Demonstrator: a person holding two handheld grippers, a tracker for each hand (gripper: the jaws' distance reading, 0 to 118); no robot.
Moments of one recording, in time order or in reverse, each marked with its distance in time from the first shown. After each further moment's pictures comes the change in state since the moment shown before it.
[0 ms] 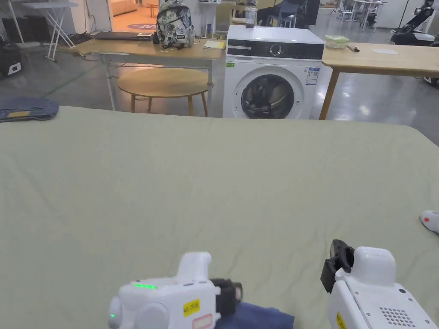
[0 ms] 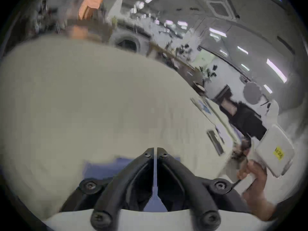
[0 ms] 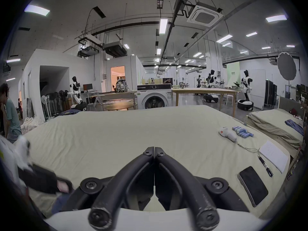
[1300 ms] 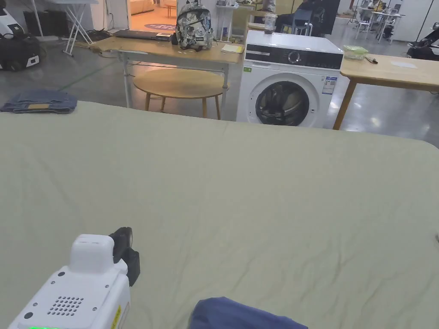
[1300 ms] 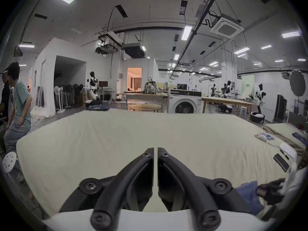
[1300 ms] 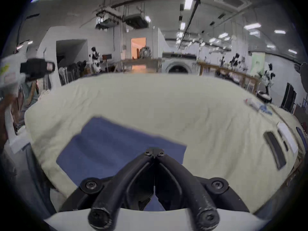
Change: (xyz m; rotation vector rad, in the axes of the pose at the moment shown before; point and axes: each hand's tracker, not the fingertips) left arm -0.055 -0.012 0.108 0.545 0.583 -0.198; right arm -0.062 -0.113 0.038 -0.329 0.185 0.118
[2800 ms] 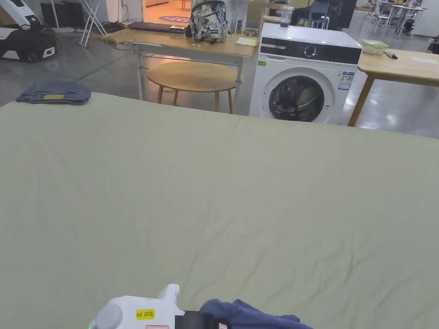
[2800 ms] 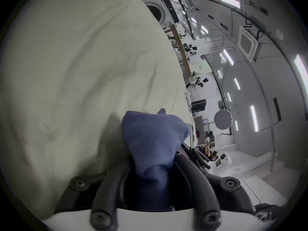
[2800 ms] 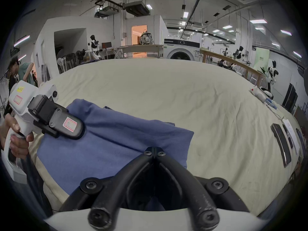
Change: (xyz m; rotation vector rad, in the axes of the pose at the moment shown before) left arm 0.012 -0.132 -0.092 -0.917 -0.818 0.748; right arm 0.002 -0.010 -0.024 -0.074 -0.015 0.026
